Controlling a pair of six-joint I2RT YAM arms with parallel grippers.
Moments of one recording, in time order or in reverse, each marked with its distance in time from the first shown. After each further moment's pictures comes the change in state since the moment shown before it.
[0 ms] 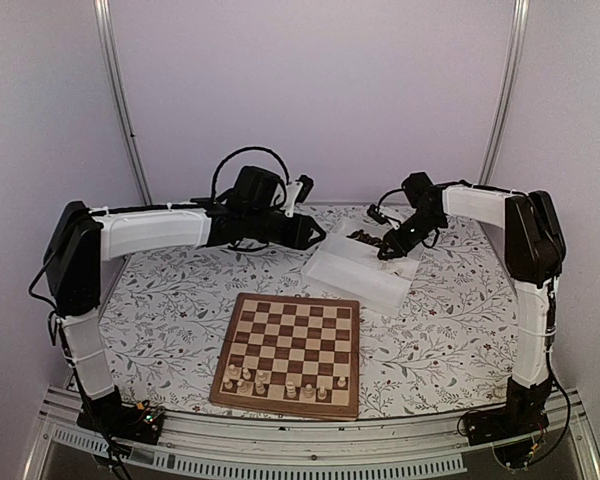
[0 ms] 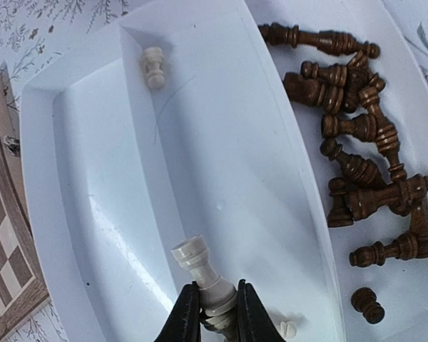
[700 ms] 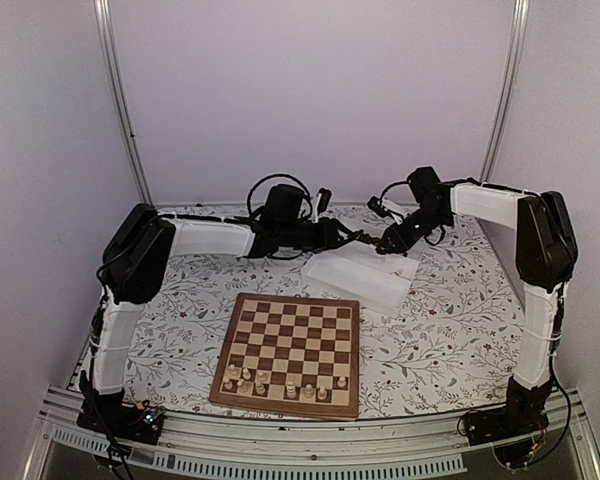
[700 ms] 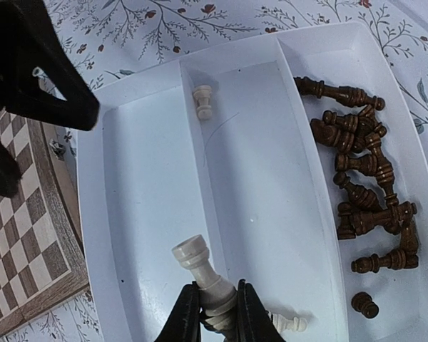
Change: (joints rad) left arm 0.011 0.346 0.192 0.303 0.188 -0.343; right arm 0.000 -0.108 -0.068 0.063 -0.083 -0.033
